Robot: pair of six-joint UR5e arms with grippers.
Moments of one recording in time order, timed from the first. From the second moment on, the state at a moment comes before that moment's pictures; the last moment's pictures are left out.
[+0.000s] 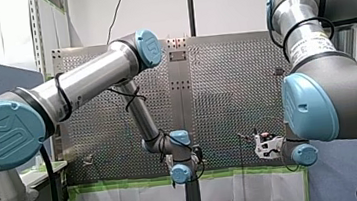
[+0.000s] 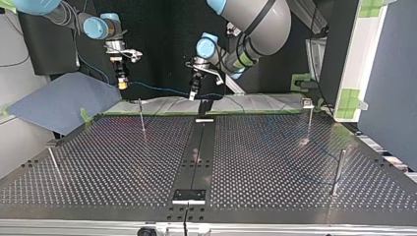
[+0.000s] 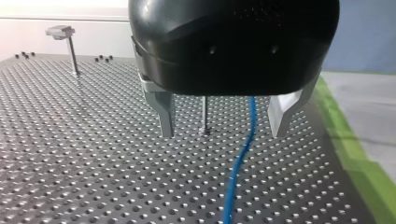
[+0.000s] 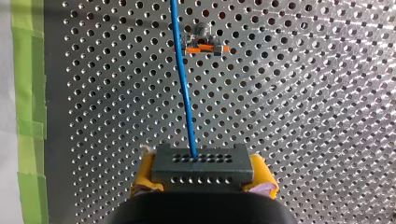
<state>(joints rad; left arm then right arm) -0.65 -2.66 -1.56 -2.00 -1.87 -1.65 1.65 -0.71 2.02 -1.29 1.19 1.46</state>
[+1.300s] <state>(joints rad) -0.64 -2.66 -1.56 -2.00 -1.85 -1.57 1.65 -0.71 2.02 -1.28 1.19 1.45</state>
